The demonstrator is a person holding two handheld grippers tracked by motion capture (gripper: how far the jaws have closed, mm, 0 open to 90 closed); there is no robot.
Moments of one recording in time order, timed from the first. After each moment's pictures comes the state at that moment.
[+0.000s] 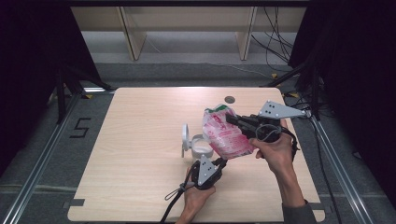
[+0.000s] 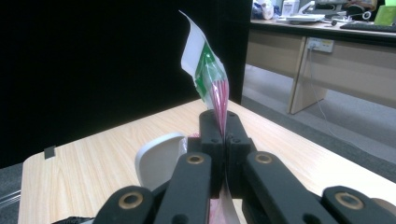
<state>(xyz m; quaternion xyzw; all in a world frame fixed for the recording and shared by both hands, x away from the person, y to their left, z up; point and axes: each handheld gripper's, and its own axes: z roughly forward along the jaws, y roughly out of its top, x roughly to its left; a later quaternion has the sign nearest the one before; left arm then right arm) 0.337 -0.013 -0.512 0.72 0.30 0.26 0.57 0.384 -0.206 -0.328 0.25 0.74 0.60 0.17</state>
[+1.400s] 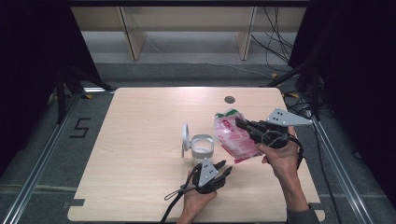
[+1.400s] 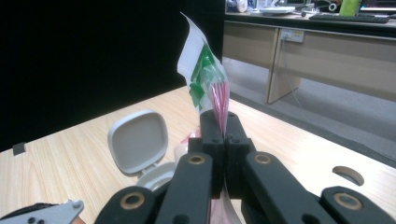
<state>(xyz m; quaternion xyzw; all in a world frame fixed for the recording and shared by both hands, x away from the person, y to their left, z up) 0.327 -0.018 -0.514 0.73 0.30 0.19 0.58 0.378 -0.227 -0.347 0.28 0.74 0.58 0.20</state>
